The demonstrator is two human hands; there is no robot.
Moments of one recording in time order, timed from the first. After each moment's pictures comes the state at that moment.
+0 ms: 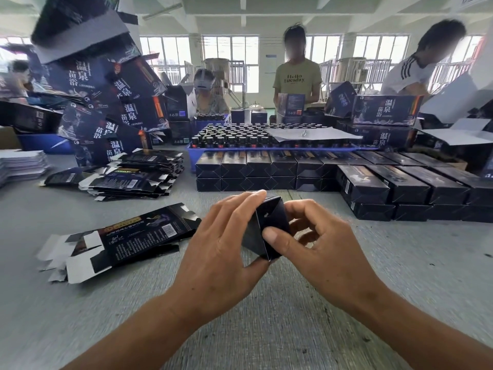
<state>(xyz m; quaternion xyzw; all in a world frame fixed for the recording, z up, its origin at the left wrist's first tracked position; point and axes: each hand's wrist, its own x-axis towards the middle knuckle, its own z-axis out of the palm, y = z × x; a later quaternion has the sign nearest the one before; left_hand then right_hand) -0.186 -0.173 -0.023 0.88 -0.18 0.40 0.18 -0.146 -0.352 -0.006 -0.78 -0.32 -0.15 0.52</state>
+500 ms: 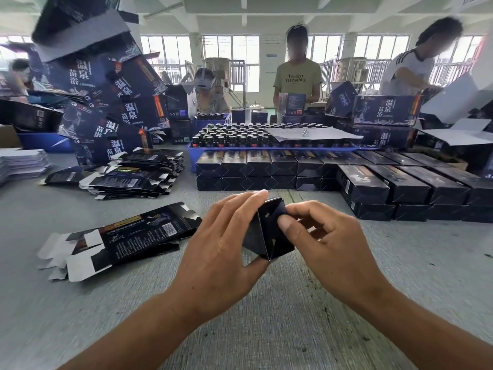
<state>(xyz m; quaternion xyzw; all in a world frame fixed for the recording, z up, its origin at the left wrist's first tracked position) -0.186 -0.172 -0.024 0.89 -0.17 0.39 0.17 -0.142 -0.355 -0.006 -0.78 -0.31 -0.21 0.51</state>
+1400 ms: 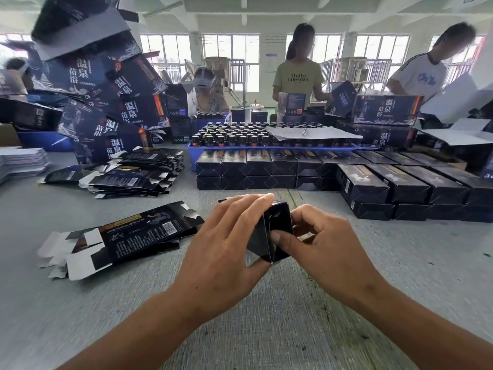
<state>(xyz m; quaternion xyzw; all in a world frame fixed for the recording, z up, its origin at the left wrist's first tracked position) -0.185 -0.173 -0.024 0.89 -0.19 0.39 0.13 -0.138 -0.356 -0.007 -0.82 -0.30 -0.15 0.46</state>
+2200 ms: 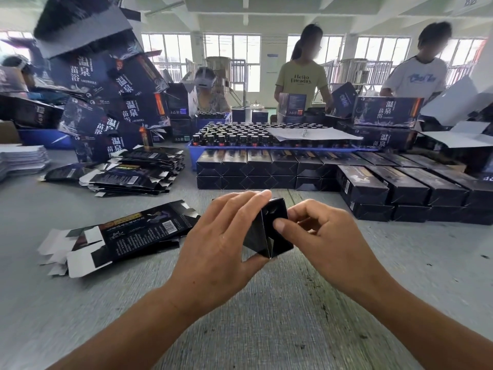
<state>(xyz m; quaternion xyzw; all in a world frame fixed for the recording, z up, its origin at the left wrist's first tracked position) -0.184 -0.169 -0.022 0.89 -0.18 0.40 0.11 -0.133 -0.357 0.000 -0.81 -0.30 -0.13 0.49</state>
